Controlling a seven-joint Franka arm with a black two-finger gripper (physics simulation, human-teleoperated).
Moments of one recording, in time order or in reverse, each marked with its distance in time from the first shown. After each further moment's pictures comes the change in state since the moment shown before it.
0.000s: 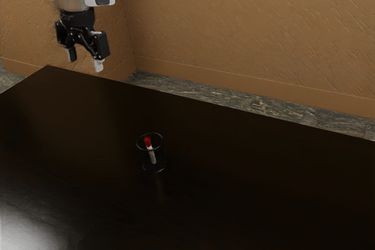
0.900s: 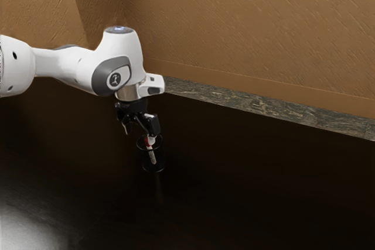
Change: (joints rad) arm -0.104 0.146 0.003 -0.455 -0.103 0.637 -0.031
